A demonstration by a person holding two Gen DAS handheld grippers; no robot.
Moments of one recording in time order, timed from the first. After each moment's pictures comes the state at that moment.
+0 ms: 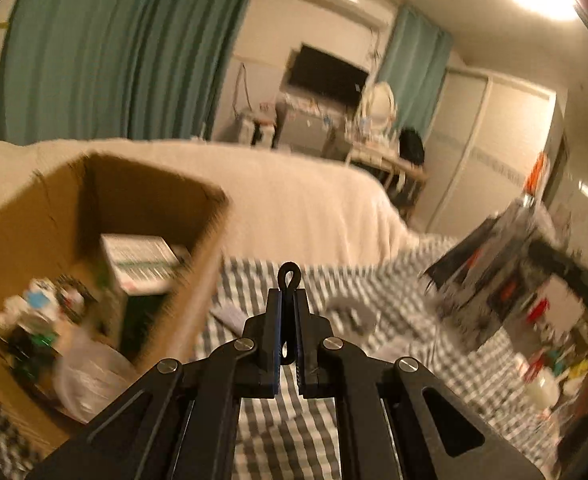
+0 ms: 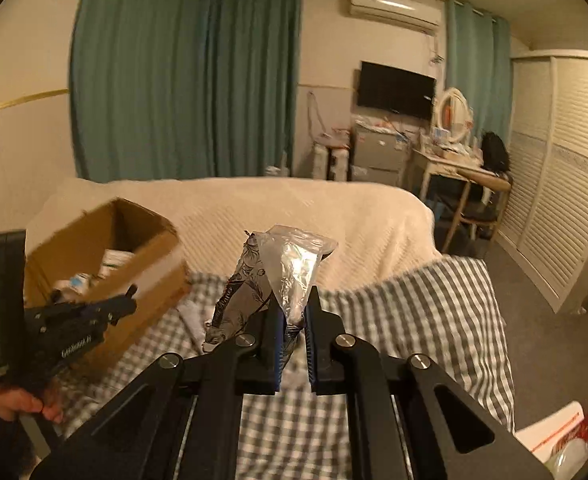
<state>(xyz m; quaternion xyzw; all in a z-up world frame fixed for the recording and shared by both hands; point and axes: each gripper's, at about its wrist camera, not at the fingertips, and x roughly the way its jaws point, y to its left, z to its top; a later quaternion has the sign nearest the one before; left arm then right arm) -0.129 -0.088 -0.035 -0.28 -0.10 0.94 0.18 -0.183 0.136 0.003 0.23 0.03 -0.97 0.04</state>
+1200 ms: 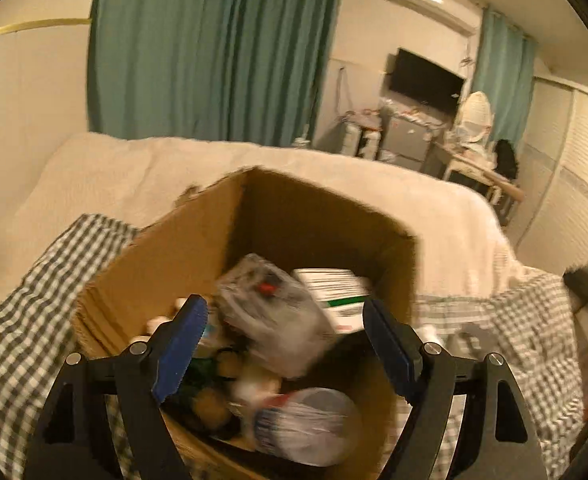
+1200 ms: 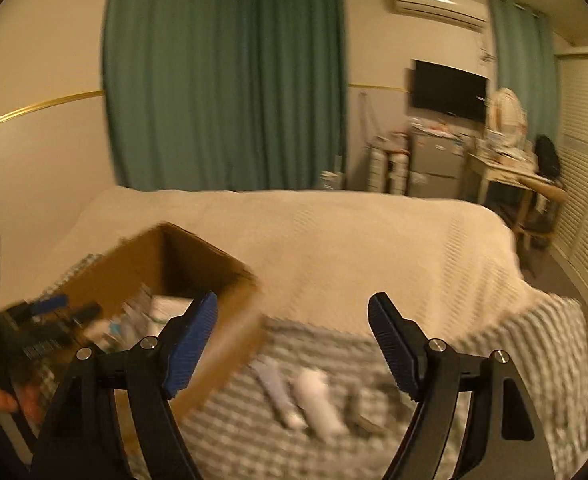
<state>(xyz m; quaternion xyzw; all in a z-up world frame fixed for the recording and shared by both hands) -0.163 -0.178 -0.031 -0.31 -0.08 0.95 0.01 -0.279 0.070 -0.020 0.25 0.02 -0.96 0.08</state>
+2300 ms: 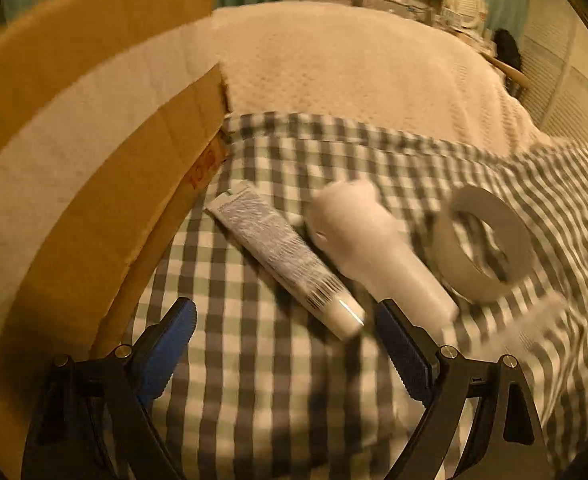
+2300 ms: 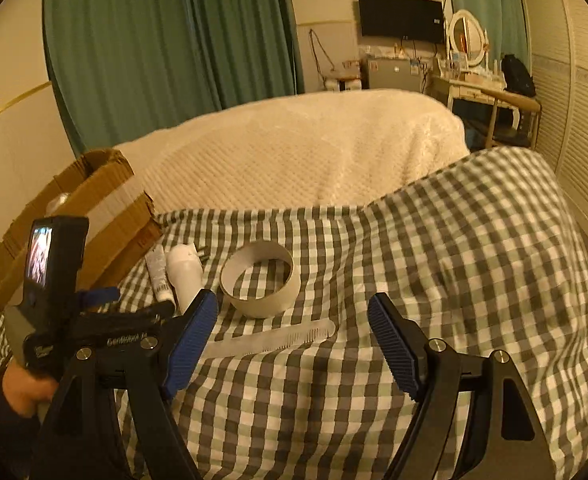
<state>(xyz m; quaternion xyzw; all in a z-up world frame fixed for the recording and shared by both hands) -0.243 0.006 -0.188 -0.48 -0.01 0.88 0.01 -0.270 0.194 -0.136 0.35 -0.04 -0.93 0.07</state>
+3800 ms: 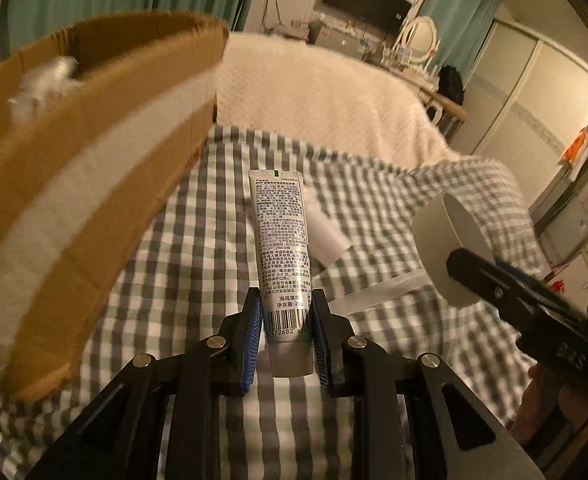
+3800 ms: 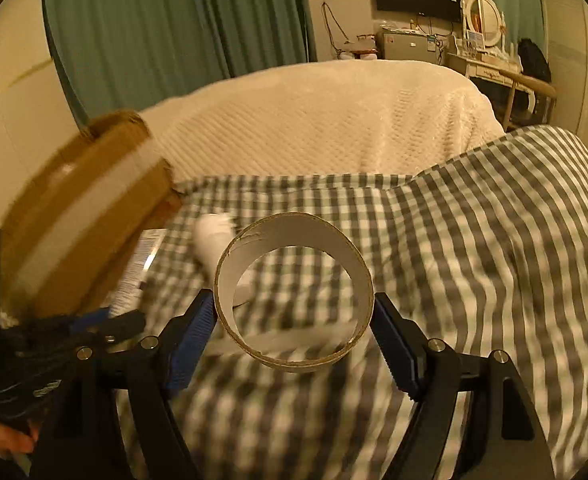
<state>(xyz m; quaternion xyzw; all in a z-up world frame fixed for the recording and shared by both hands) -0.149 -0.031 -0.133 -0.43 -0.09 0.89 0.14 -0.258 0.151 -0.141 0.38 -0.07 -0.92 0.10</state>
